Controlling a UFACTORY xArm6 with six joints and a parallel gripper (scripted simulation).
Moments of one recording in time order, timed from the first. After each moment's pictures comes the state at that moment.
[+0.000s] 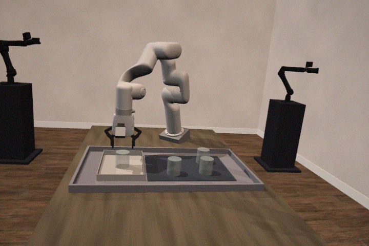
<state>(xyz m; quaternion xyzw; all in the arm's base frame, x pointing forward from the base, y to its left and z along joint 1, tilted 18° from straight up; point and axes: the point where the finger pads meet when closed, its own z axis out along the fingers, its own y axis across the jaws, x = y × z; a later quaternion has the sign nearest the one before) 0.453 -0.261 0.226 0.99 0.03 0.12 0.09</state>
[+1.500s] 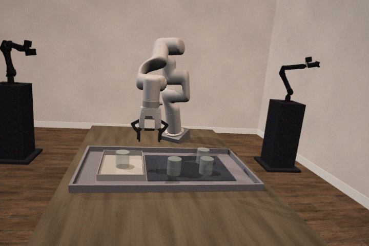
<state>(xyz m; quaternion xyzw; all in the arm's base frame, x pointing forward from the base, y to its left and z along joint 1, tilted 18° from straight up) 0.474 -0.132 0.258 0.99 0.04 0.12 0.09</state>
